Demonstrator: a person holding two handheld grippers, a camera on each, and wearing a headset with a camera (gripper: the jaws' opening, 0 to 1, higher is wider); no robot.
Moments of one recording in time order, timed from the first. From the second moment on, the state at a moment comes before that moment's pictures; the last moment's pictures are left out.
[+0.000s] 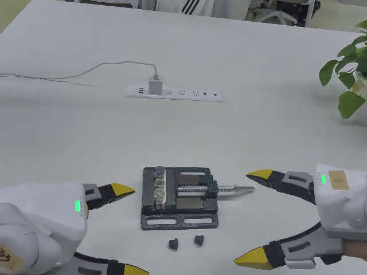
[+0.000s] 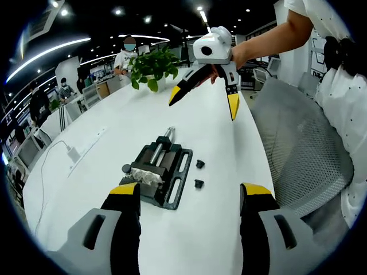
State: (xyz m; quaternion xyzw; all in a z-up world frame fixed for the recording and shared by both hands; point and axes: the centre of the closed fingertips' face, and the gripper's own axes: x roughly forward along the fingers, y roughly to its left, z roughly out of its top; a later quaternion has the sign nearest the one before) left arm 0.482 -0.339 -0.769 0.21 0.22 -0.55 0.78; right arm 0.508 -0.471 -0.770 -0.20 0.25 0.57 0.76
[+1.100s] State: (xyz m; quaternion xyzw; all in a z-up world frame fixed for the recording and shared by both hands) left arm 0.489 -0.380 -0.850 0.26 0.27 -0.60 0.71; right arm 0.511 -0.487 -0.776 -0.18 0.27 0.55 0.77
